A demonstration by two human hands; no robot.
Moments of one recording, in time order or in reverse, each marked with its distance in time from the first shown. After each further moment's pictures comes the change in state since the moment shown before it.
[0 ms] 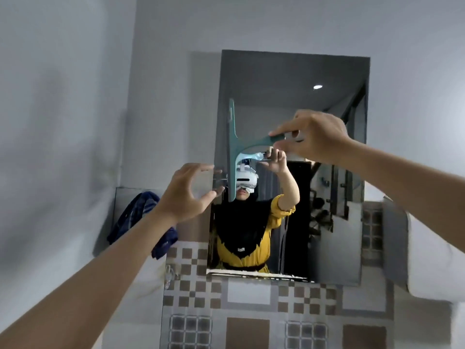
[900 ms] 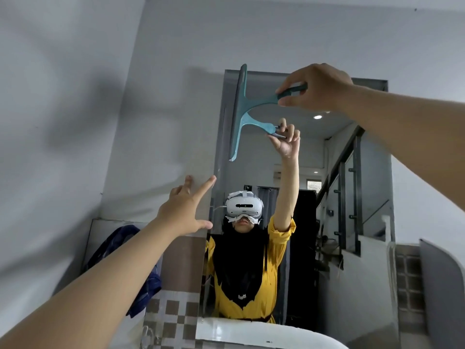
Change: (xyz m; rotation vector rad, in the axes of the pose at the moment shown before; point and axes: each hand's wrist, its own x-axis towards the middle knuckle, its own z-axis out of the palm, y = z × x) left_hand 0.077 -0.069 0.039 0.539 -0.249 -0.184; right_hand 0.146 0.059 -0.010 -0.135 0.064 -0.011
